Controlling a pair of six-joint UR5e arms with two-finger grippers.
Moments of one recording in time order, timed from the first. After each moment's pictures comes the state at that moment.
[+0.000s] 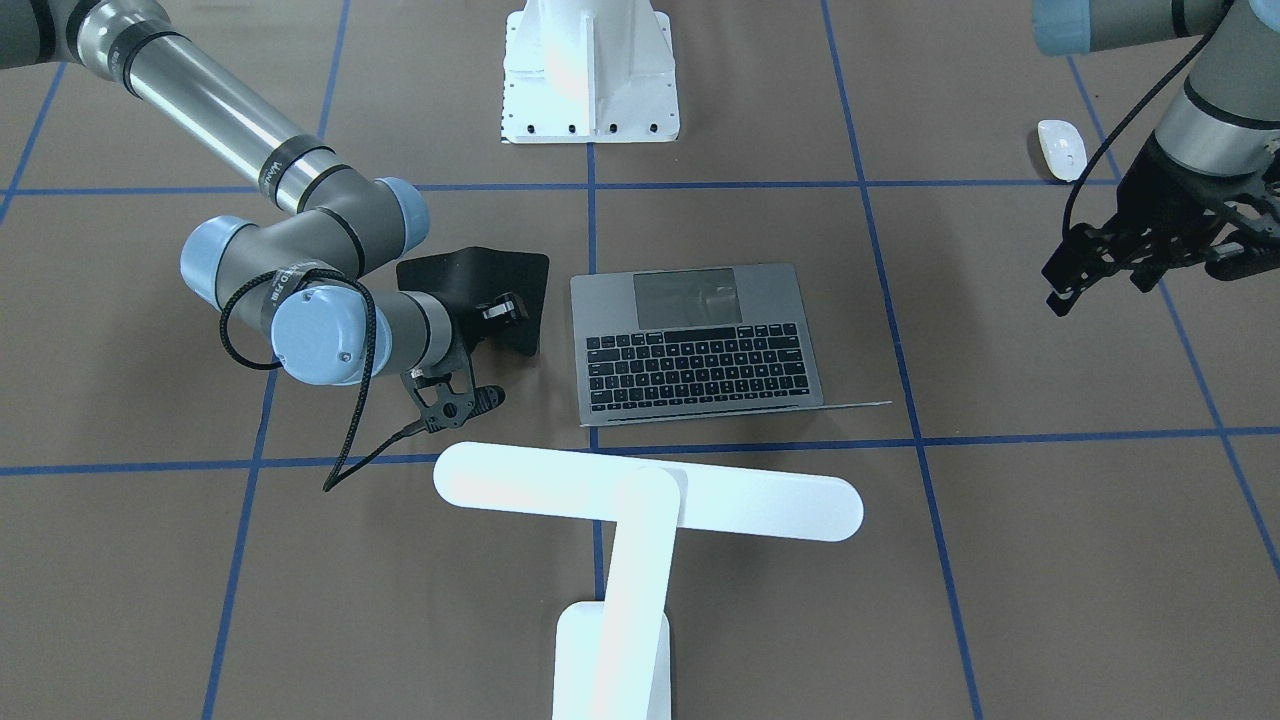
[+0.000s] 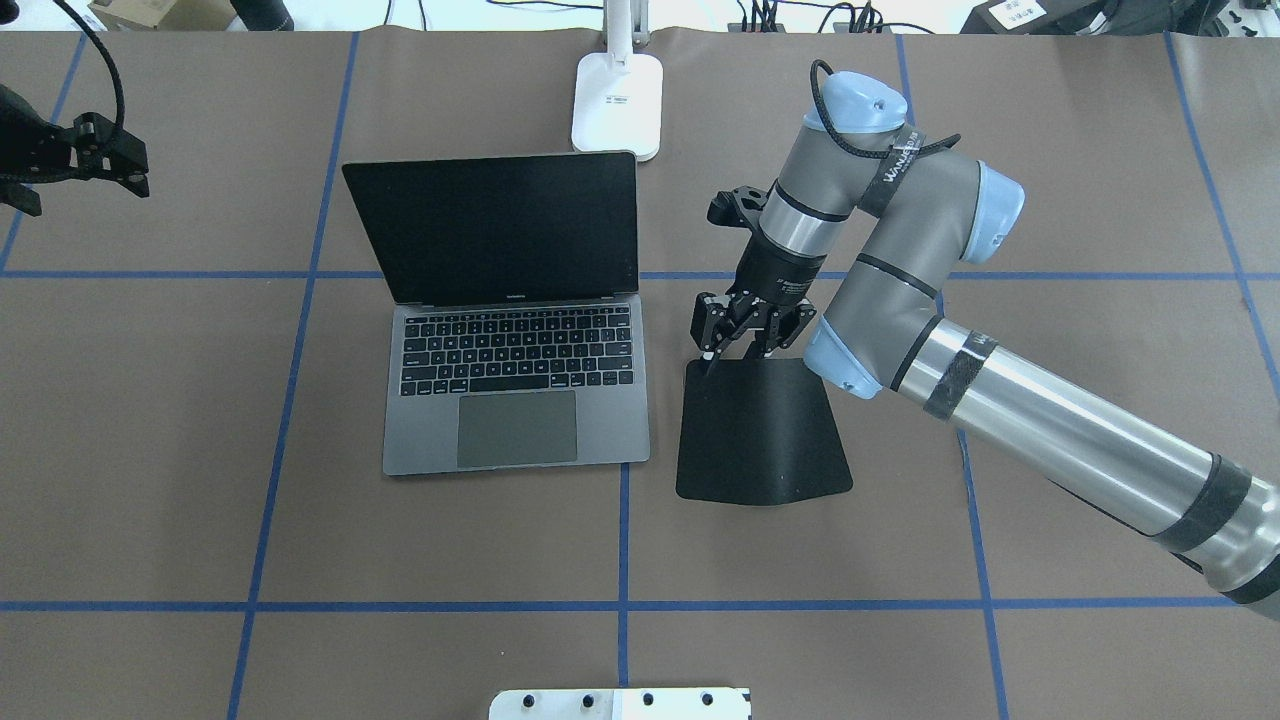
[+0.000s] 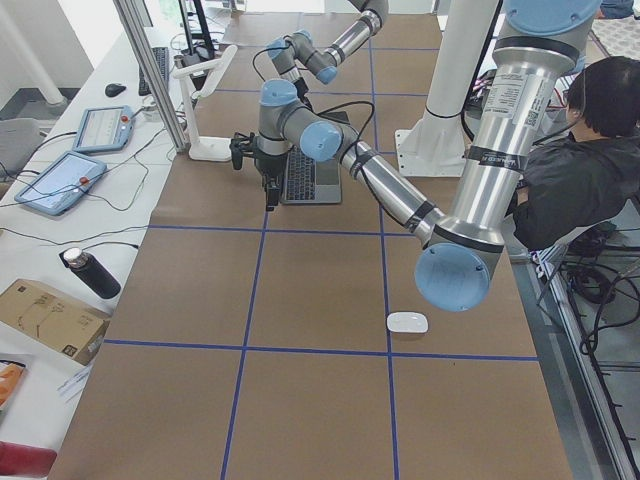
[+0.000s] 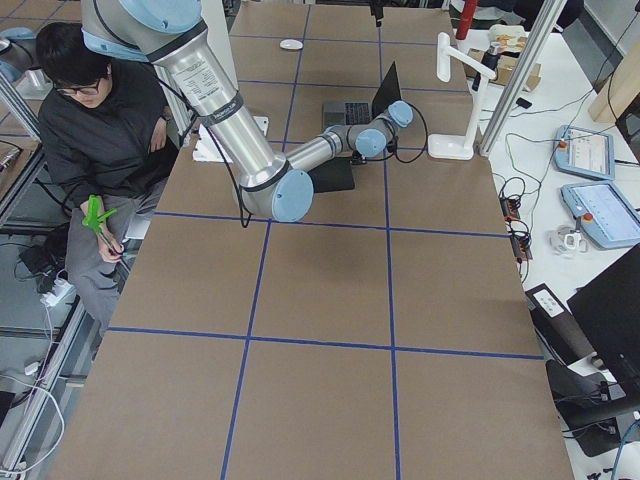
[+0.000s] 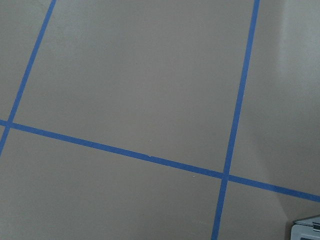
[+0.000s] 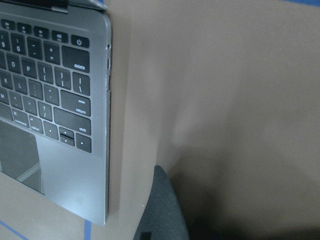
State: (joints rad) left arm -1.11 -1.82 -2.00 -1.45 -2.07 -0.93; right arm 0.75 -0.86 1.26 -1.35 2.64 0.71
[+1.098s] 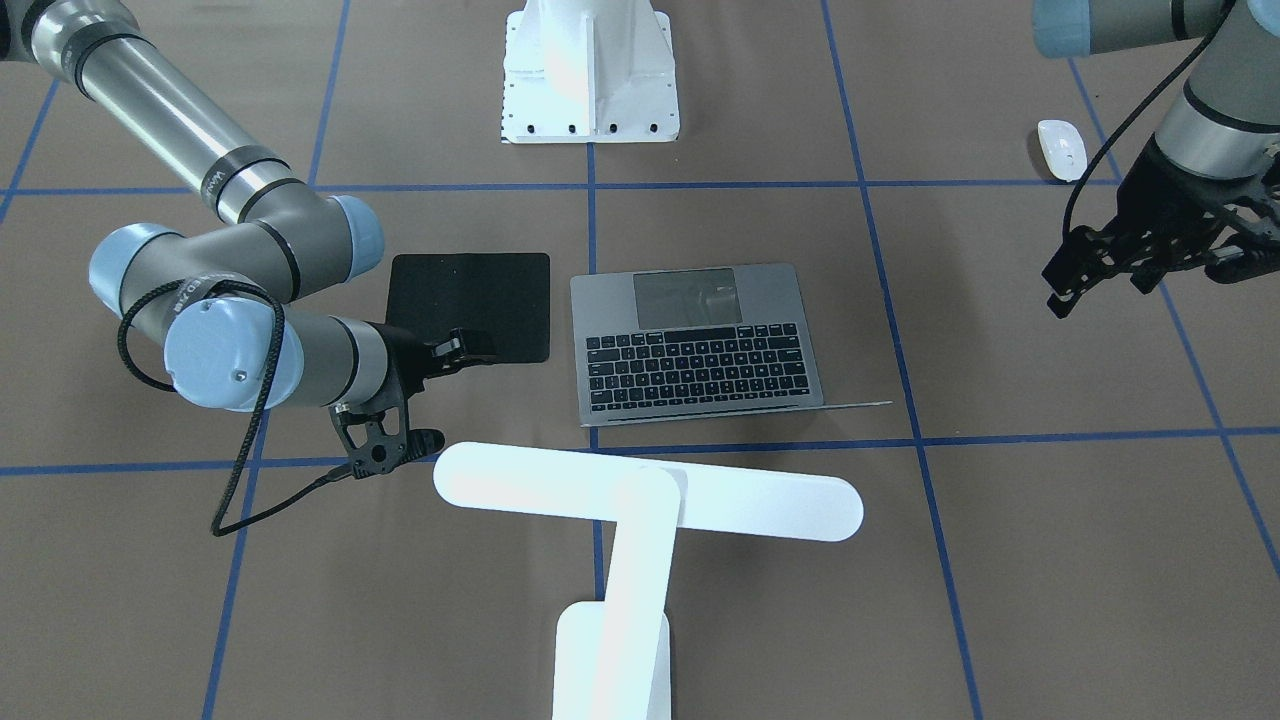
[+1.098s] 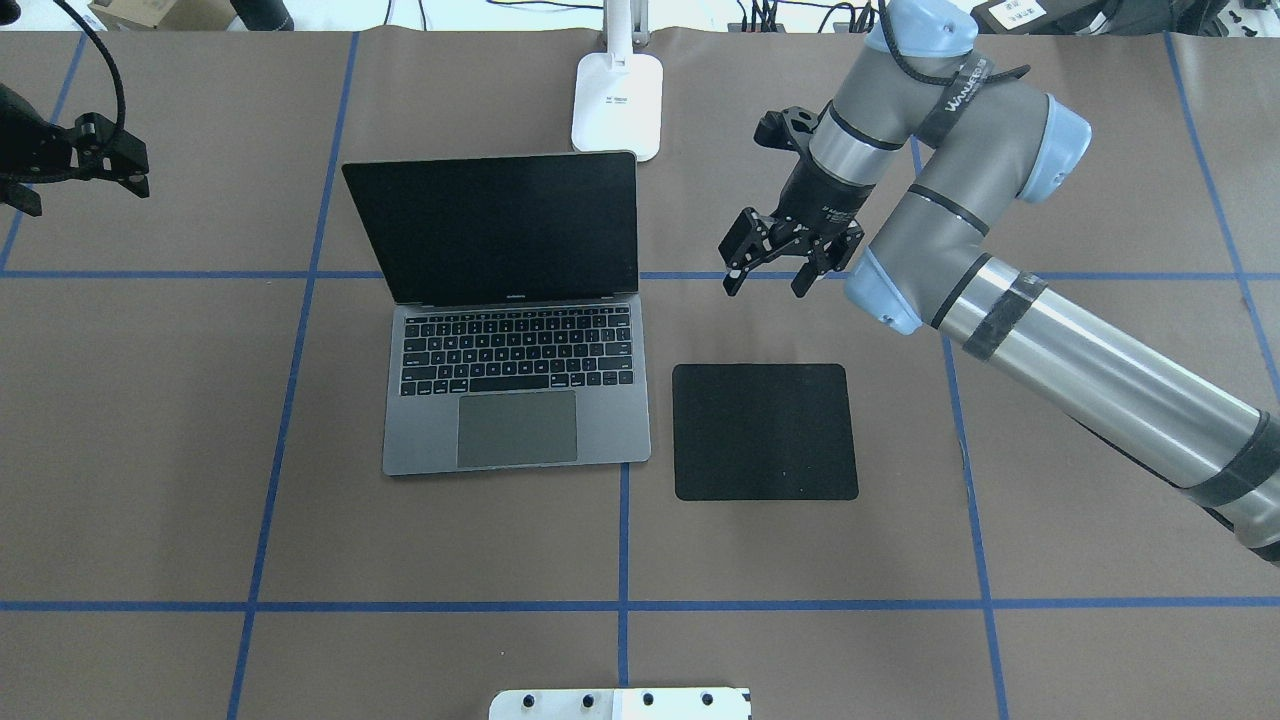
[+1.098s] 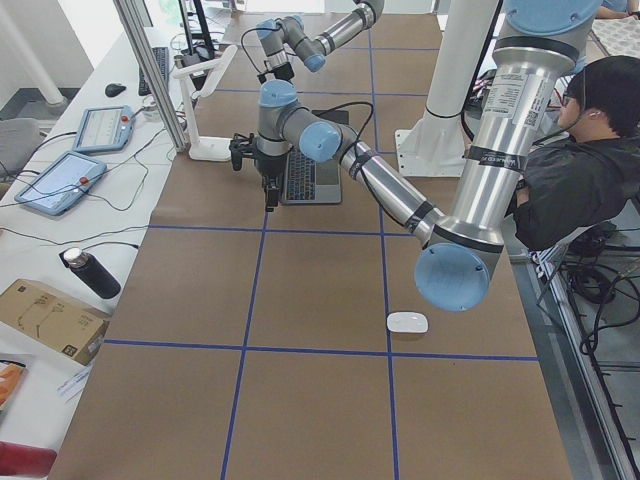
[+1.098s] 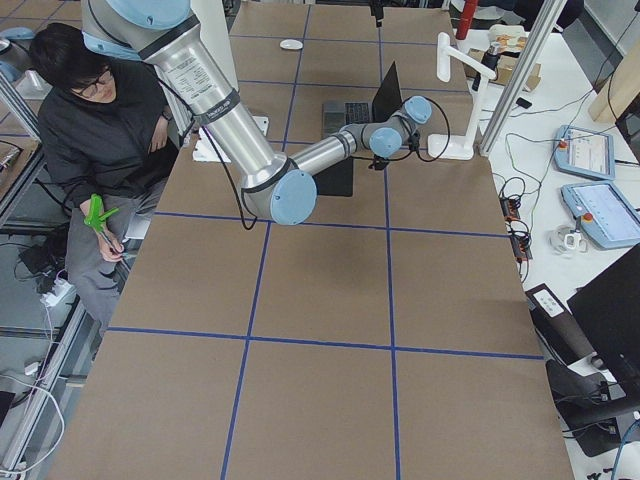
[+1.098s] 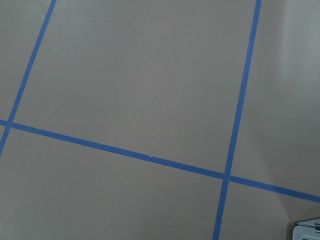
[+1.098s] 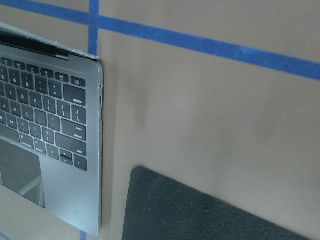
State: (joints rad) left arm -1.11 -1.82 -2.00 -1.45 -2.07 -0.92; right arm 0.87 -0.86 1.27 -1.34 2.59 0.71
